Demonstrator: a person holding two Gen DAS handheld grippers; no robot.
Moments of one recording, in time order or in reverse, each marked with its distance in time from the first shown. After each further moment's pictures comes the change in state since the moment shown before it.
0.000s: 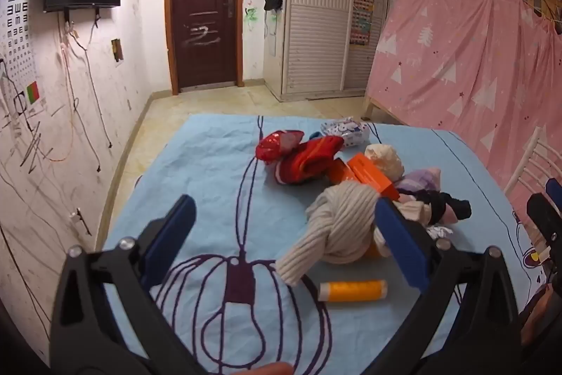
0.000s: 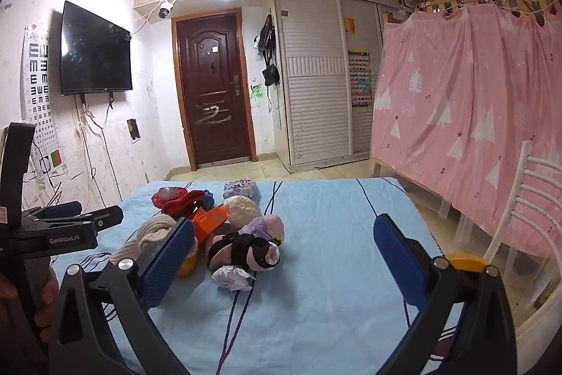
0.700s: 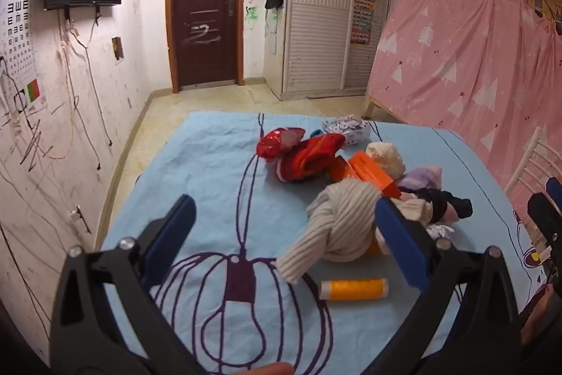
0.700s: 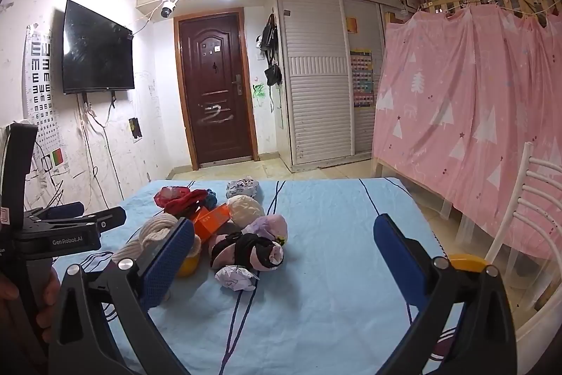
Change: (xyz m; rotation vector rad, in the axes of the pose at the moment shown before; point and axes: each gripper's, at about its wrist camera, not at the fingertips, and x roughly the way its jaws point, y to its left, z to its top) left arm -0.001 0.000 0.000 -0.003 -0.009 -0.001; right arm 0.000 0.003 0.001 -0.008 0.002 0.001
